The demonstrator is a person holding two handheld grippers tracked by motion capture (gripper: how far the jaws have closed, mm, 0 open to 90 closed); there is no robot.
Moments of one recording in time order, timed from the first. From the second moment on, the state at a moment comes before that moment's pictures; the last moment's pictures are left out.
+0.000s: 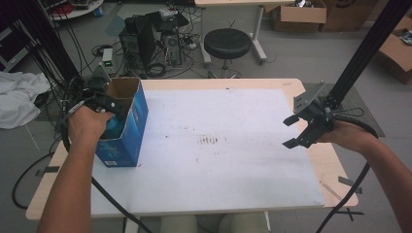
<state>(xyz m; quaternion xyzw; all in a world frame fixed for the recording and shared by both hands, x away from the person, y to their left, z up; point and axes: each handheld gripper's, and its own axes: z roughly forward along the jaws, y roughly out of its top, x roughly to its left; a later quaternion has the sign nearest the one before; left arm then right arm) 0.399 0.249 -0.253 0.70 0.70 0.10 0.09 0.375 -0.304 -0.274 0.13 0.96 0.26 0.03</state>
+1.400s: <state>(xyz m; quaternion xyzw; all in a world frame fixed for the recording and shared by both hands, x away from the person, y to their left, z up) 0.393 0.162 -0.178 0.79 0.58 0.15 0.14 0.368 -0.301 -0.262 0.13 0.96 0.26 0.04</state>
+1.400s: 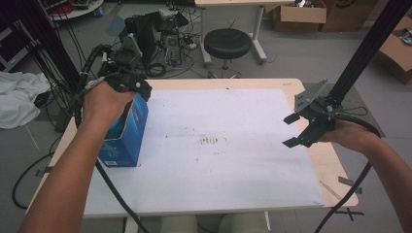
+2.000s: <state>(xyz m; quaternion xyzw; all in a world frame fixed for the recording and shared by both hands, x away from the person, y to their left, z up) 0.401 0.092 -0.189 0.85 0.48 0.14 0.14 0.367 -0.299 -0.262 0.13 0.95 0.27 0.04</state>
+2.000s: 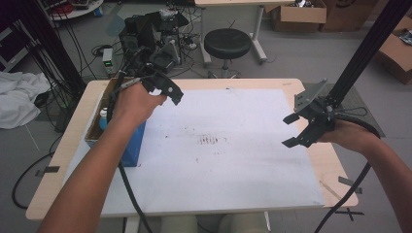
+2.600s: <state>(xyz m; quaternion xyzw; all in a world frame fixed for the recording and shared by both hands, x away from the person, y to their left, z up) 0.409 0.042 -0.212 0.90 0.40 0.12 0.13 0.370 -0.292 -0.260 0.13 0.95 0.27 0.04</state>
